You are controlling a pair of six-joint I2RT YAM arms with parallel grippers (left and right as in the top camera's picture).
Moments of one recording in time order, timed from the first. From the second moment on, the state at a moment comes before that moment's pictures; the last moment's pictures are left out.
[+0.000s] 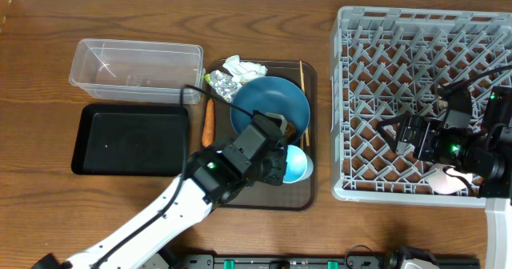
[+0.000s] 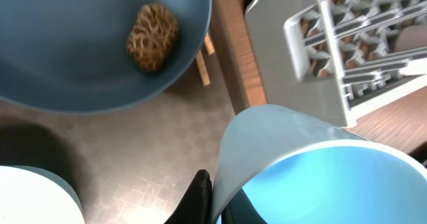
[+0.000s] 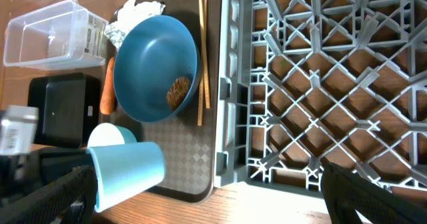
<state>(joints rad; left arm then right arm) -0.78 1.26 0.92 -0.60 0.12 -0.56 -0.21 1.08 1.26 -1.23 -0.52 0.08</state>
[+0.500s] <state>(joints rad) -0.49 1.19 0.92 -0.60 0.40 -0.56 -0.11 1.08 1.26 -1.23 -0.63 -0.01</state>
